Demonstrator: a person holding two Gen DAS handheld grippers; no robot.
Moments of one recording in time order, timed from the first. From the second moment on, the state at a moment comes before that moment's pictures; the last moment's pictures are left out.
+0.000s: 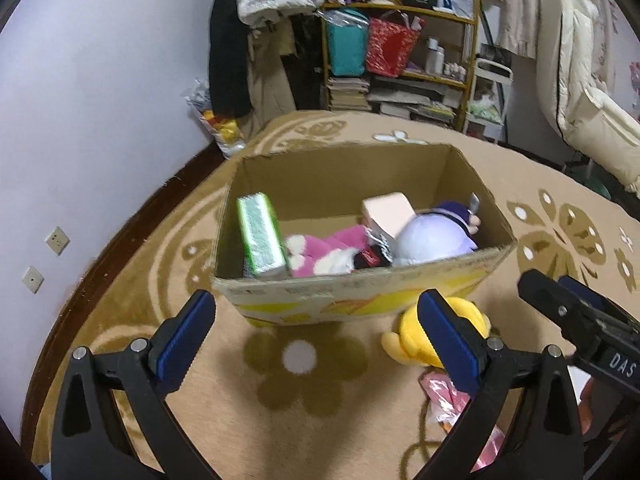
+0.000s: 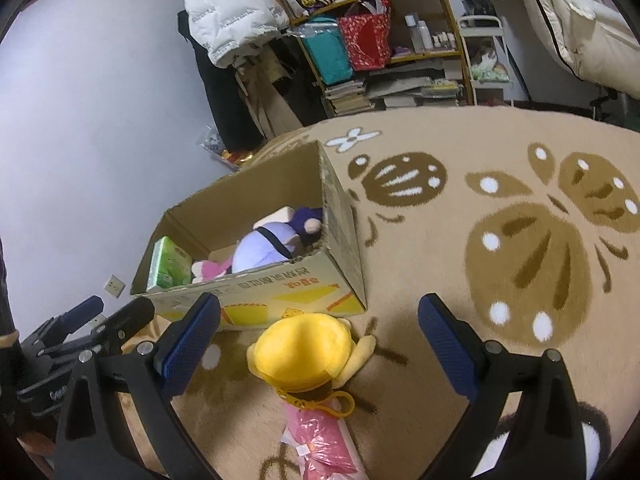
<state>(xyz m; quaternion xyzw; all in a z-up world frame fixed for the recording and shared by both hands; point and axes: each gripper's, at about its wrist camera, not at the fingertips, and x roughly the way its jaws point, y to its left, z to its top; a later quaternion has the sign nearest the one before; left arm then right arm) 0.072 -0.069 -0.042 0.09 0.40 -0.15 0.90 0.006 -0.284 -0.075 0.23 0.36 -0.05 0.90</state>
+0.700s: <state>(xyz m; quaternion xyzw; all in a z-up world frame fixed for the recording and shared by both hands) 0.065 -0.138 -0.093 0.17 0.43 -0.22 0.86 0.015 -0.300 -0.105 0.27 0.44 -0.05 0.86</state>
